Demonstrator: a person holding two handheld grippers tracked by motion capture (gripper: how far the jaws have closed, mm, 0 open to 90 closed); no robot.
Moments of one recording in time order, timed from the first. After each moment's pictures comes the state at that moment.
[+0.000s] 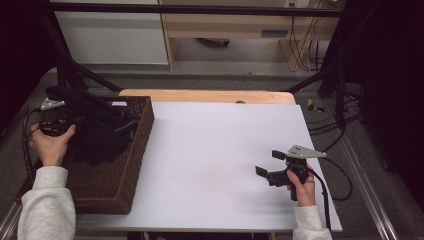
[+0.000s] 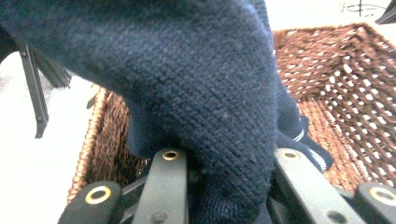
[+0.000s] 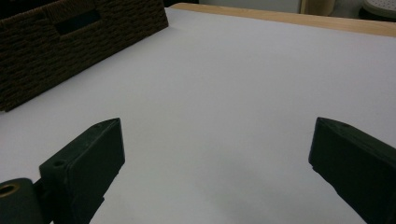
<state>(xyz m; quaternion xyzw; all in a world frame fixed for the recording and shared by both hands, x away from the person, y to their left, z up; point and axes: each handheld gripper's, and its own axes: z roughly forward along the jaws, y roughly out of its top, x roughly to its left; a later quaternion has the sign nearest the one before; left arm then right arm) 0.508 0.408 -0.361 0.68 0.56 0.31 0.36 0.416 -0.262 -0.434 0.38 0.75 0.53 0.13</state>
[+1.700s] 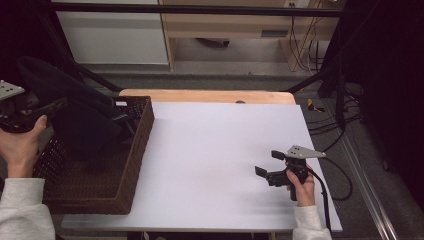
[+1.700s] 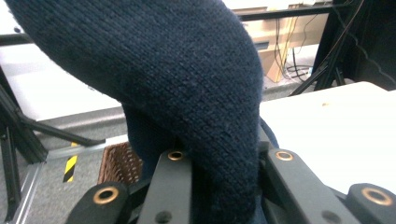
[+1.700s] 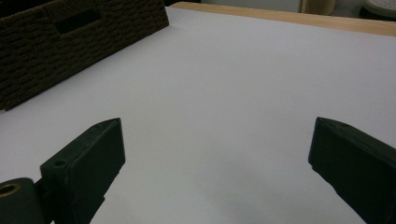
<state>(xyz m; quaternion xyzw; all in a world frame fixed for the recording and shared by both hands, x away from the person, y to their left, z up) 0.434 0.391 -0.252 0.67 0.46 0.34 0.47 0.416 -0.261 -0.434 0.38 0.75 0.53 0.13</state>
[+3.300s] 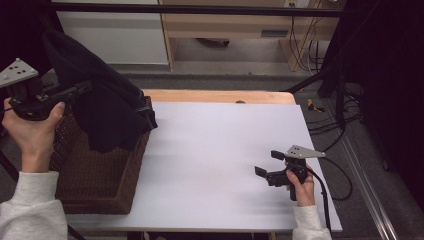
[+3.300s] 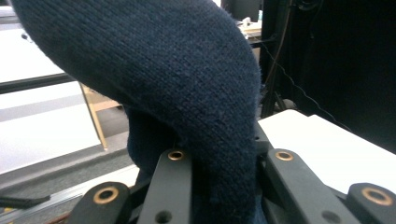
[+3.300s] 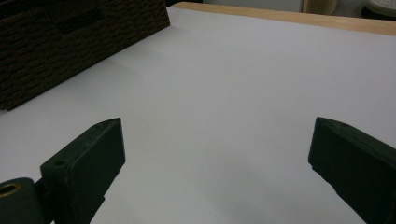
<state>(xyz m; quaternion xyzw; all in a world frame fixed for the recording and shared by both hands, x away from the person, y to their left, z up) 0.423 0.318 -0.198 0.69 0.37 0.31 0.54 0.417 -0.261 -0.434 0.37 0.75 0.53 0.13</state>
